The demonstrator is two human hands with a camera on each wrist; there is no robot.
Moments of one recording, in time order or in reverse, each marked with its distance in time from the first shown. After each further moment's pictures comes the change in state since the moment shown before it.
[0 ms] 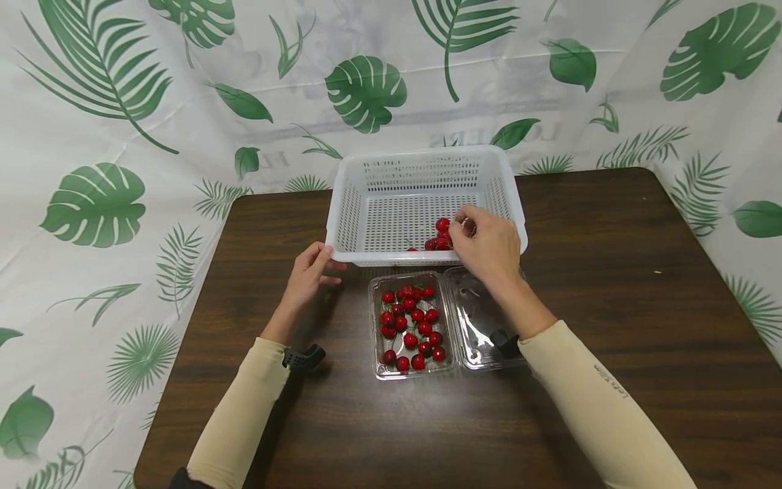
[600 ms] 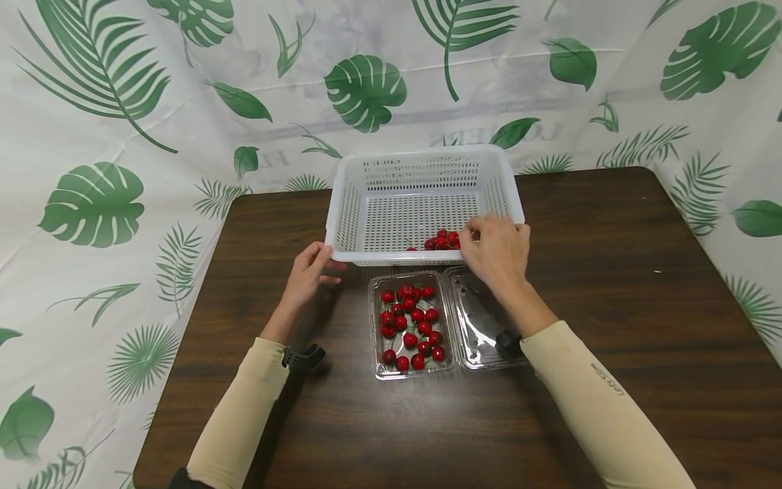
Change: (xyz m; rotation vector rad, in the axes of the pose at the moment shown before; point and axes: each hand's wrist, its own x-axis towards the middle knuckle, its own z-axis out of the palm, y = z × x) left_hand -0.001 0.002 0.001 -0.006 0.005 -0.018; right_hand -0.005 0.024 0.006 -0.229 -0.049 -0.024
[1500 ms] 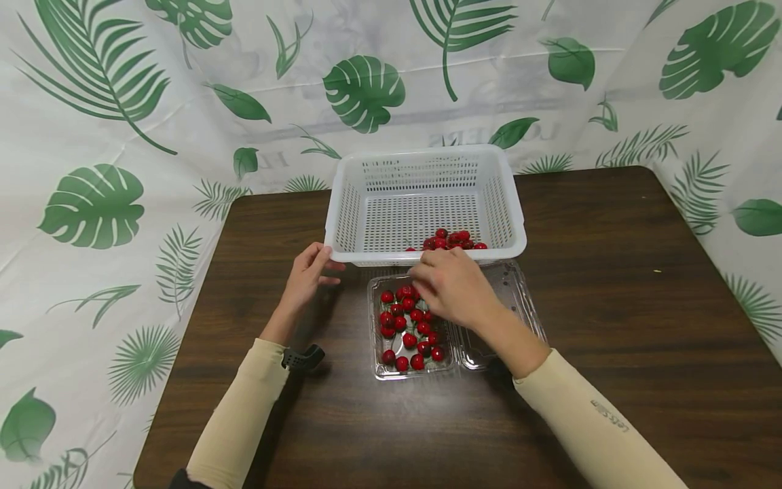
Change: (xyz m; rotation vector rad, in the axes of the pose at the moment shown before) left_hand 0.001 -0.002 0.000 0.002 0.004 -0.002; right_hand -0.038 -0.044 -0.001 0.110 -0.133 -0.706
